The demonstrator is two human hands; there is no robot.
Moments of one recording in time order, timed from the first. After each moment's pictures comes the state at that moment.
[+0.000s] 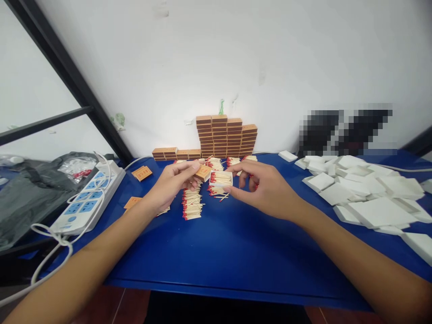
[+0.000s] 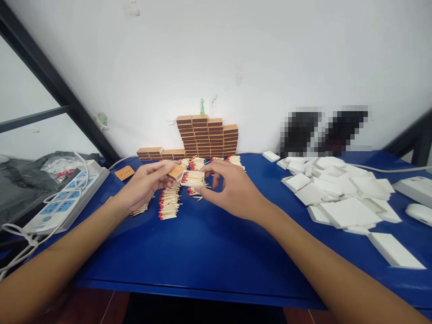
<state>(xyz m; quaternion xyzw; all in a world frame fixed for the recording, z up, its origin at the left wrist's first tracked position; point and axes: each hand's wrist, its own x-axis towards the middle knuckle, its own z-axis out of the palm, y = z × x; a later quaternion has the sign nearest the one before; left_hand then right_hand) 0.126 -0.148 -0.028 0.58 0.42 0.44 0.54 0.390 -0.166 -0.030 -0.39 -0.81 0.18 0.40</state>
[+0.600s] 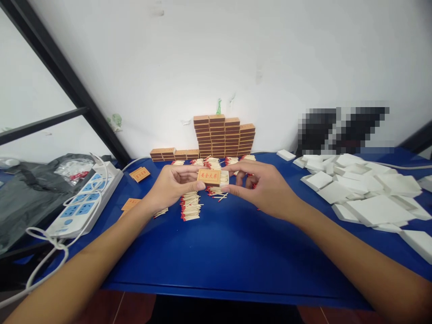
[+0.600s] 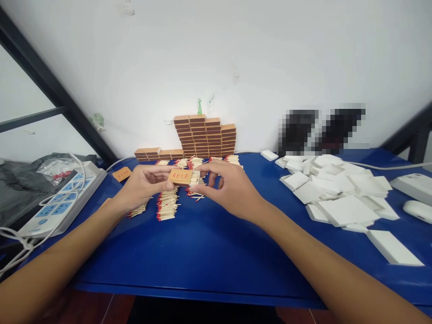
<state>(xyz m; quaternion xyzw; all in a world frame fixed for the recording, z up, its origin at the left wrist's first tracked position) 0.122 -0.147 -0.030 0.69 0.35 0.41 0.48 0.388 -0.165 -0.029 -0.40 -0.77 0.25 0.44</state>
